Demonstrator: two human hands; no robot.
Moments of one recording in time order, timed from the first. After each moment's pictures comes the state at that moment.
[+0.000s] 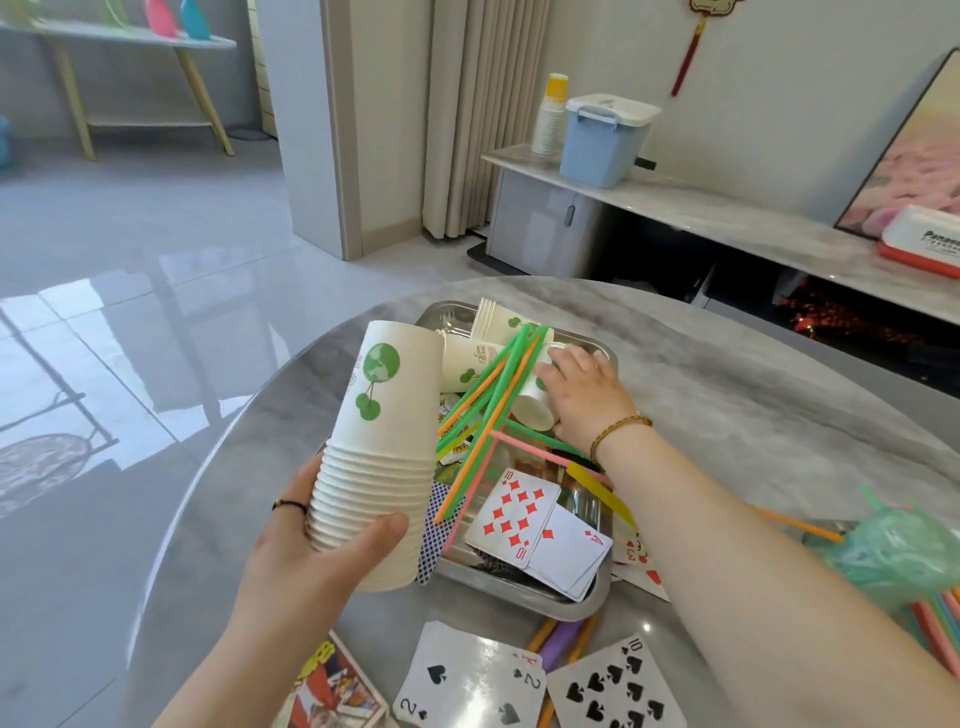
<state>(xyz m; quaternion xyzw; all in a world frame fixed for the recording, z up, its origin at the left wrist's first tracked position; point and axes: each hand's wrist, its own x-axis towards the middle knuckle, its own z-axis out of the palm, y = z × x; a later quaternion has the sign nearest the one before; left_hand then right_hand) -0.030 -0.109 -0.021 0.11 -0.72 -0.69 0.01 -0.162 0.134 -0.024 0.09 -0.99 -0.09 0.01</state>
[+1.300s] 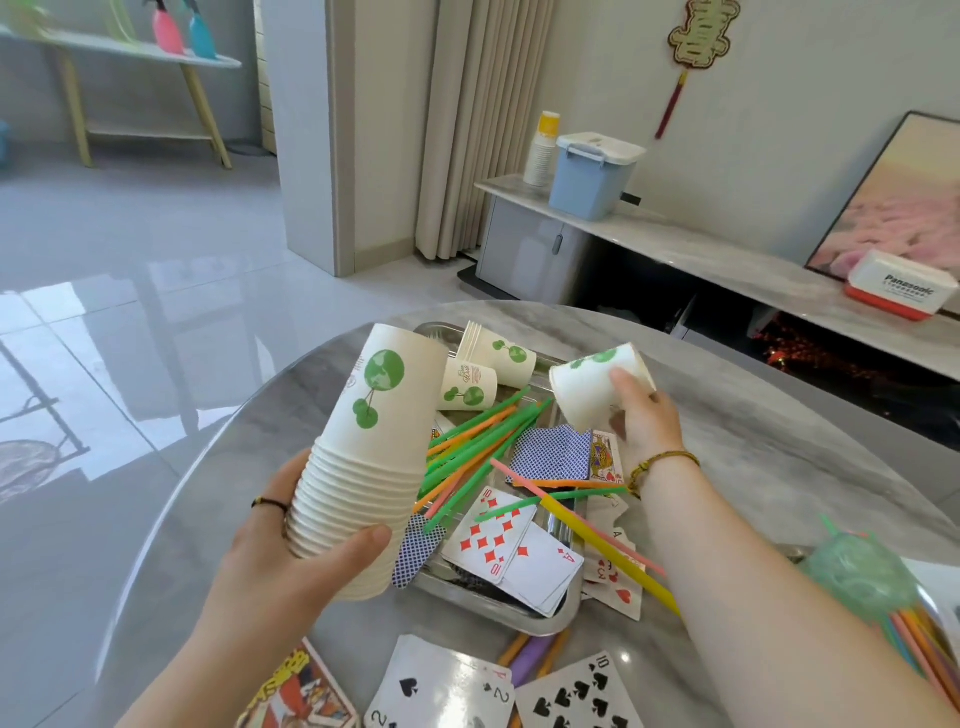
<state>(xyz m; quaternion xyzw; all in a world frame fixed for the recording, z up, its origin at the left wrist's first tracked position) -0.024 -0.110 -0.002 0.08 -0.74 -0.67 0.03 -0.134 0.161 0.006 -0.24 -0.65 0.70 0.17</state>
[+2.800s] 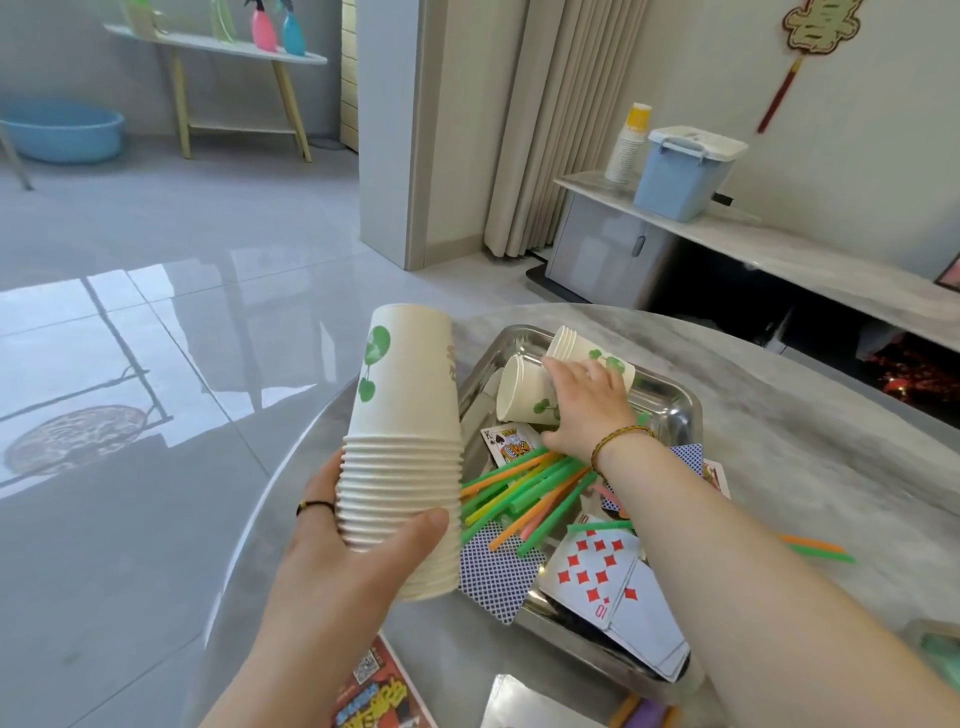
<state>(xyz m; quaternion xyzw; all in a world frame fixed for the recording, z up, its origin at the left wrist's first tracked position) -0.042 -0.136 -0.016 0.17 -0.67 -0.72 0.05 -0.205 0.067 -0.029 0.10 -0.99 0.01 0.03</state>
